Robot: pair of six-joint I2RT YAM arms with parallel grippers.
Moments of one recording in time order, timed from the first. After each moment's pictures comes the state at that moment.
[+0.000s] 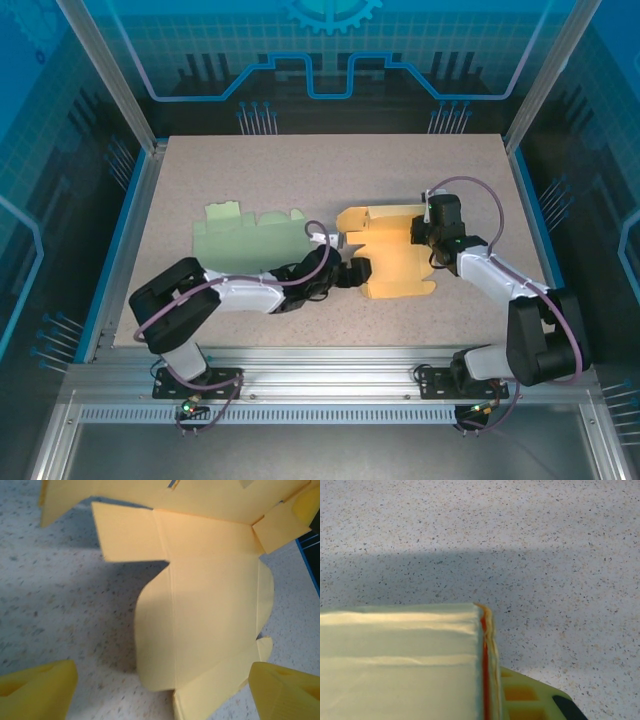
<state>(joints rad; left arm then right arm) -0.91 1.70 0.80 0.33 -0.16 -0.84 0.21 1.36 0.74 -0.11 0.13 0.18</state>
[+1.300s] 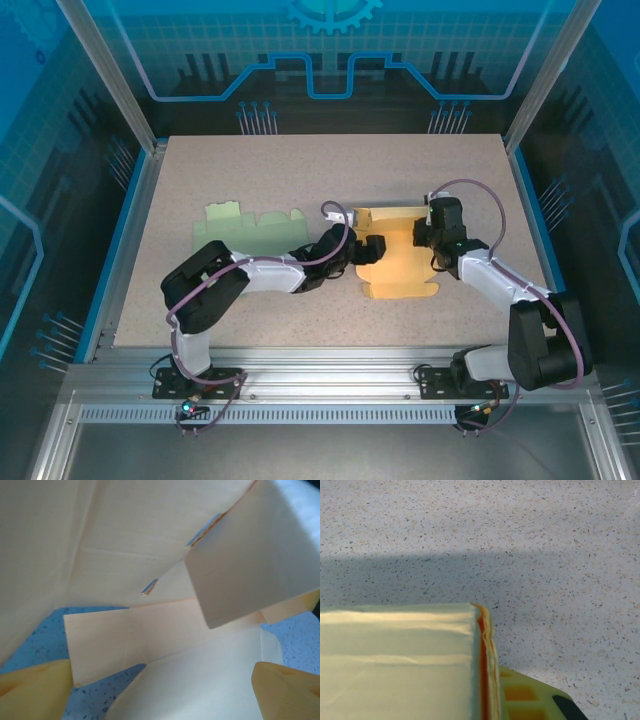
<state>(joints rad) -0.85 1.89 1.02 0.37 -0.17 -0.75 0.21 1.34 0.72 -0.10 0.17 0.18</state>
